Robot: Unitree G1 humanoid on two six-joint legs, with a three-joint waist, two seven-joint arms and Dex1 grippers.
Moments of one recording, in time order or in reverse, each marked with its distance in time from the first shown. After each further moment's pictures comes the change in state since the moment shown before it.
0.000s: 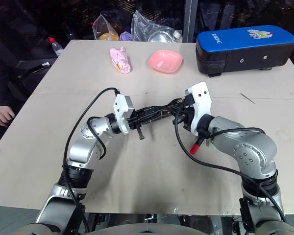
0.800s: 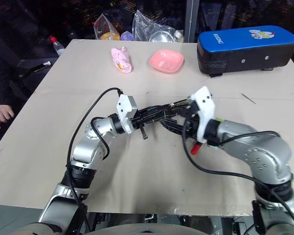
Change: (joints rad) left arm -0.006 -0.007 -0.023 0.004 0.010 -0.017 0.030; right arm 0.066 -0.197 -0.137 -0.071 0.152 0.016 0.152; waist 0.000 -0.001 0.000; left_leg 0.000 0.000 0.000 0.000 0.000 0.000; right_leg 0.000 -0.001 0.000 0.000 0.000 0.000
